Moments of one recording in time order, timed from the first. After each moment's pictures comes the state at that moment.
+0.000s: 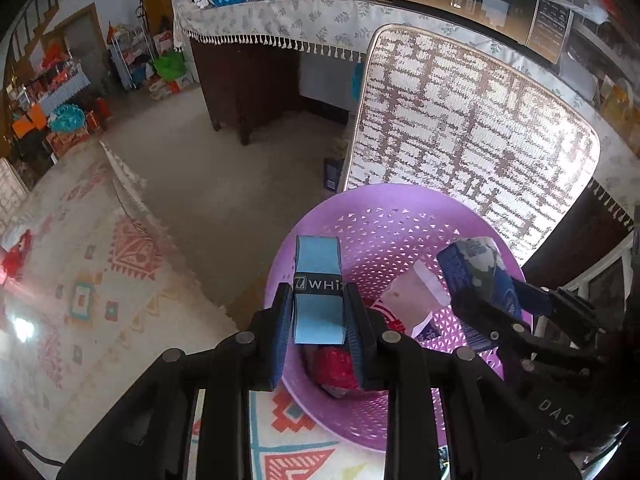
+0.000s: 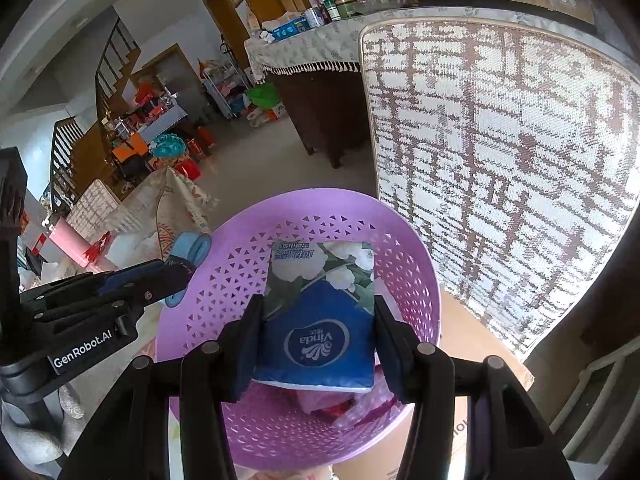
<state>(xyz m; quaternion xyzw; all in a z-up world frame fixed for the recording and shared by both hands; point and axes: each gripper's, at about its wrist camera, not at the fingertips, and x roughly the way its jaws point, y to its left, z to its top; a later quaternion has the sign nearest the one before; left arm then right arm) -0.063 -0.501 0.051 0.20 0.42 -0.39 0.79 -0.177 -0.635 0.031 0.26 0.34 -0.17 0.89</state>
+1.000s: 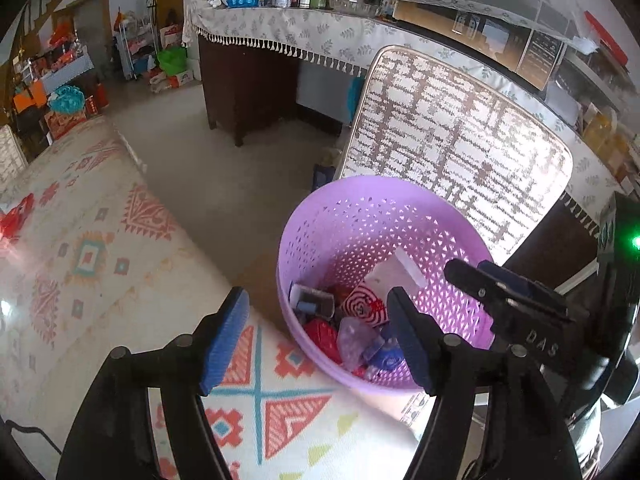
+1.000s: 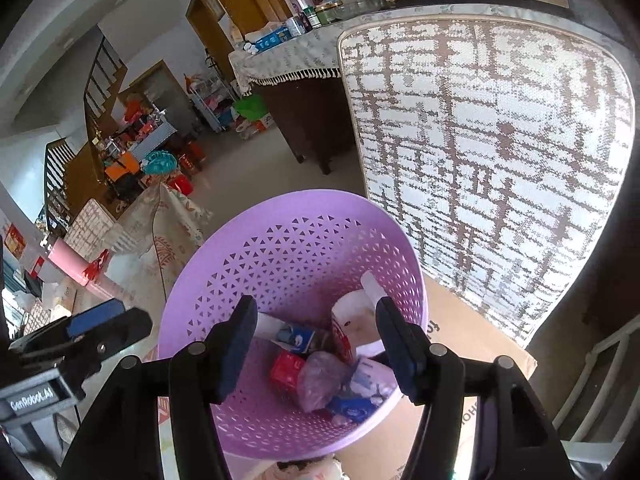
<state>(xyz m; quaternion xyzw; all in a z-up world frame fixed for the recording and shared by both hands) -0.082 -0.444 0.066 0.15 0.42 -0.41 0.80 -0.196 -0.629 0.033 0.28 0.32 -0.19 0.88</state>
